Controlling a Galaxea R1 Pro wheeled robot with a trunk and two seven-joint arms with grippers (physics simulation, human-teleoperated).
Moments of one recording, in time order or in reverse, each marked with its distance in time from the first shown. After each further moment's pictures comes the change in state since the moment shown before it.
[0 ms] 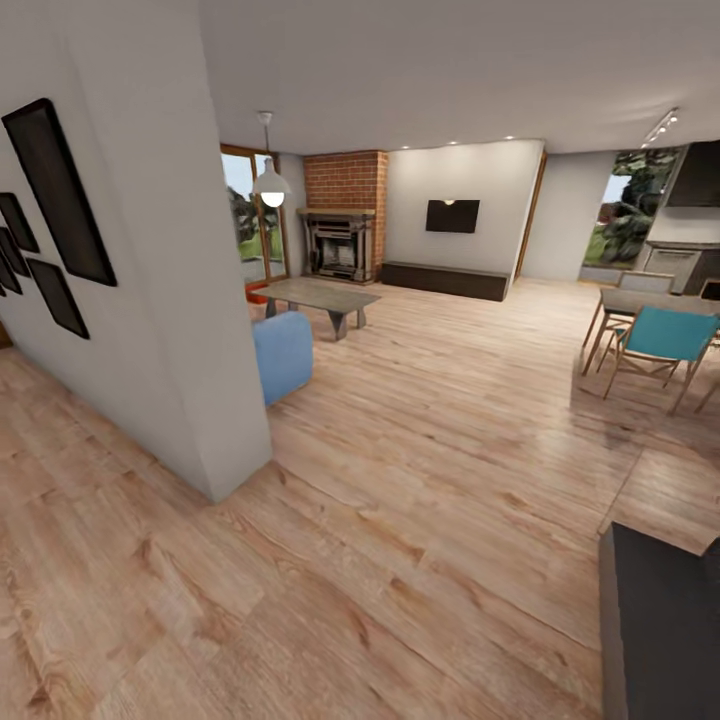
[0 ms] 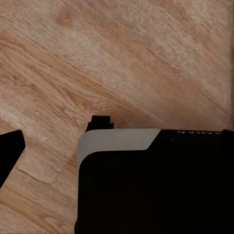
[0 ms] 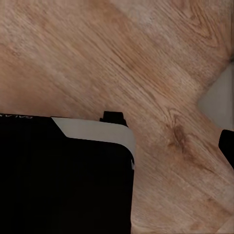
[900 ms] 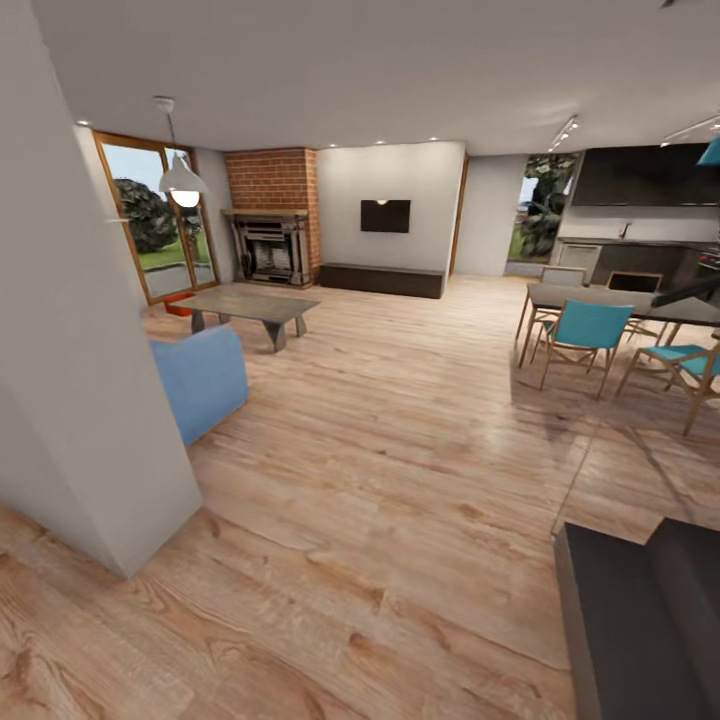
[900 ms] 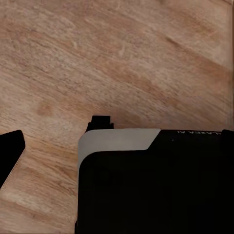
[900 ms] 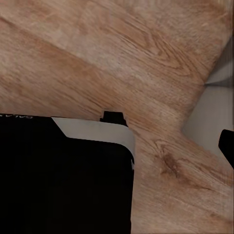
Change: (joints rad) left arm 0.000 0.000 0.000 0.000 0.000 0.000 0.000; right arm 0.000 0.000 0.000 0.000 0.000 0.000 0.000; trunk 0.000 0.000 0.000
